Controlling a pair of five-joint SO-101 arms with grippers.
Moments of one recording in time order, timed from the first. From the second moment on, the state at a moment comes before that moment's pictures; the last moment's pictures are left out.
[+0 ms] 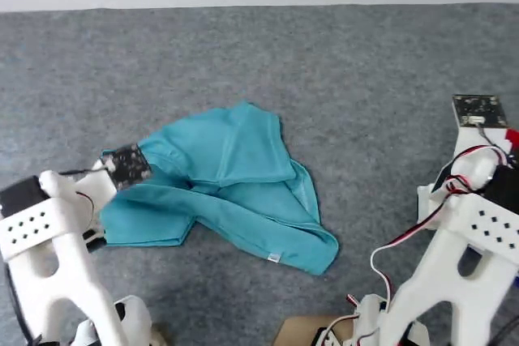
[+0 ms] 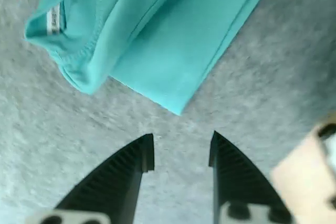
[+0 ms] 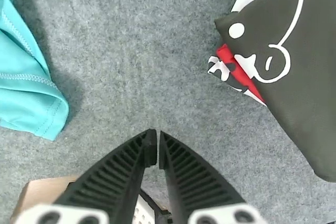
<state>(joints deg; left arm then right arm) -31.0 -33.6 40.1 87.4 -80.0 26.7 -34.0 18.2 100.4 24.5</state>
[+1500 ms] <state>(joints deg) -31.7 -33.6 71.4 48.2 -90.2 26.7 -34.0 20.8 100.4 24.9</state>
